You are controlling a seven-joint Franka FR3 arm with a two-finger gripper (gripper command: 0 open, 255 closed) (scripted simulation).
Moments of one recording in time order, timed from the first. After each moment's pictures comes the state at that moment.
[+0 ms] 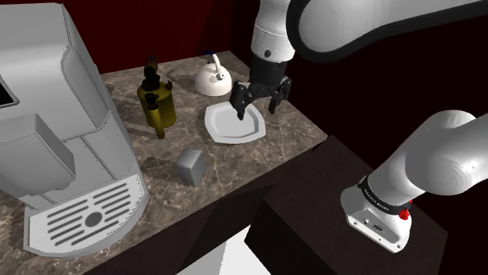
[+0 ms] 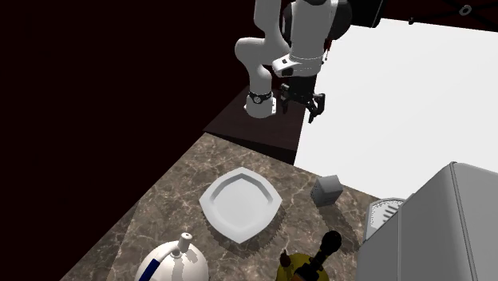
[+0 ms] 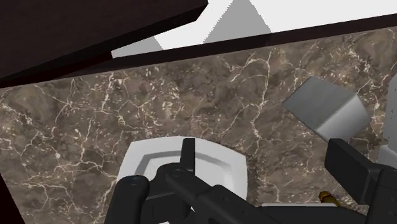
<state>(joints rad) 0.03 -0.43 0.46 -2.44 0.26 2.06 0.65</state>
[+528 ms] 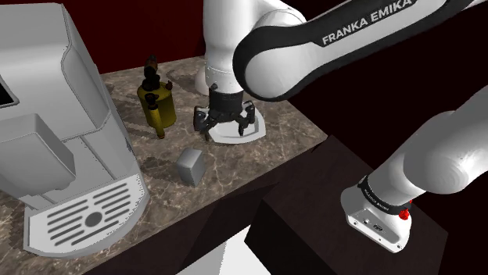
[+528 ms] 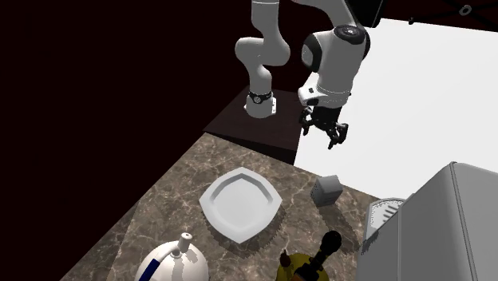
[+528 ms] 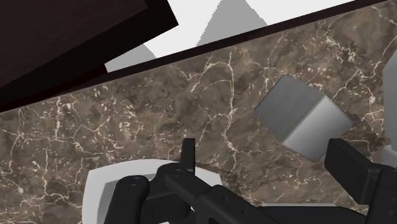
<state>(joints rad) -0.02 -0.10 0.65 -2.29 0.10 2.20 1.02</state>
